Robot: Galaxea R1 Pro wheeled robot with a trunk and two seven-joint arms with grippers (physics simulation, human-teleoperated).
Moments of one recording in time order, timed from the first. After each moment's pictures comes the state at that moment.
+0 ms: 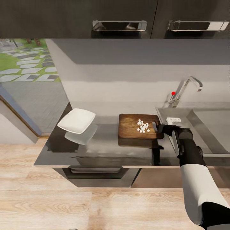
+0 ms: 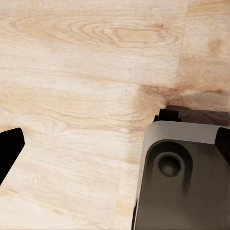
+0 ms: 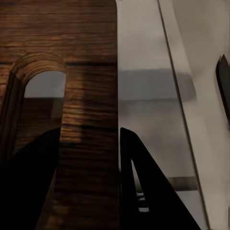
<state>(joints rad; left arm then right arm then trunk) -0.43 -0.05 -0.30 0.07 0.32 -0.29 0.35 -0.92 -0.04 -0.22 -1.09 0.19 0.70 0.22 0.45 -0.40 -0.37</state>
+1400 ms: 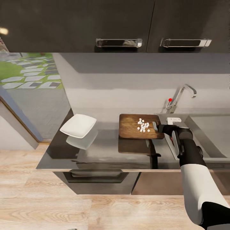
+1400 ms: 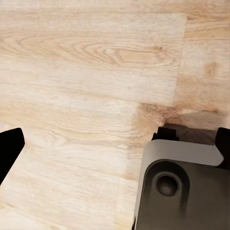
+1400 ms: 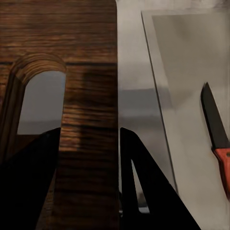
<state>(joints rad) -0.43 -0.05 -0.30 0.07 0.32 -0.29 0.35 -0.92 -0.04 -0.22 -1.09 0.20 0.70 0.21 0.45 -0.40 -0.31</state>
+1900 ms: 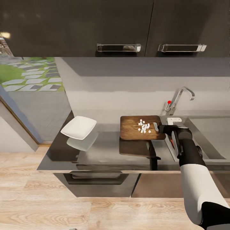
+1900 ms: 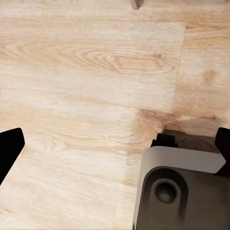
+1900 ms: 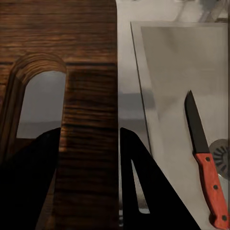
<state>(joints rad) -0.43 -0.05 -0.30 0.07 0.32 -0.29 0.35 -0.92 -0.04 -0.22 -1.09 0.26 0.70 0.21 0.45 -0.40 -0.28</state>
